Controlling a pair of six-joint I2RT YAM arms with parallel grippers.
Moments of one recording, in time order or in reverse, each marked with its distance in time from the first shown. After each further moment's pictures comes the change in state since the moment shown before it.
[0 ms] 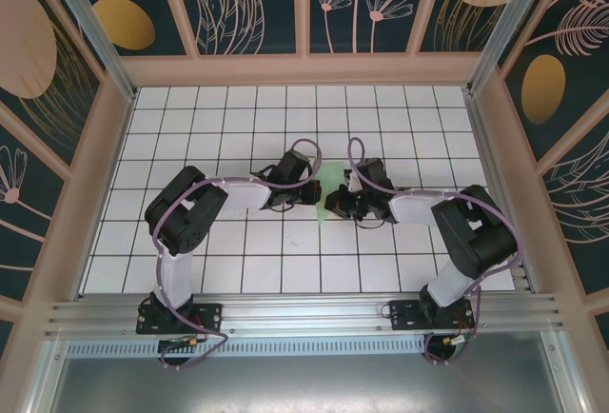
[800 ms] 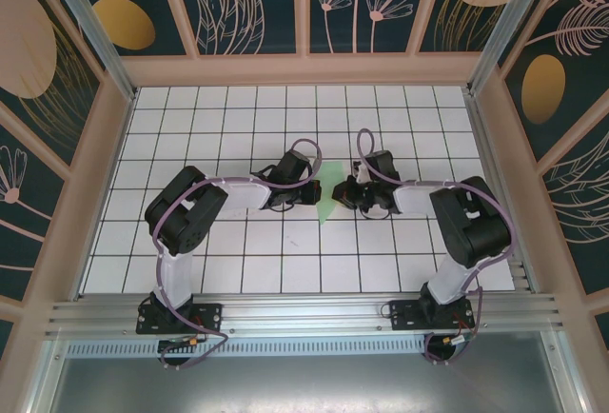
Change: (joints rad) left arm 0.000 0.000 0.000 0.000 -0.003 0.000; right arm -0.103 0.077 0.049 0.002 -0.036 -0.034
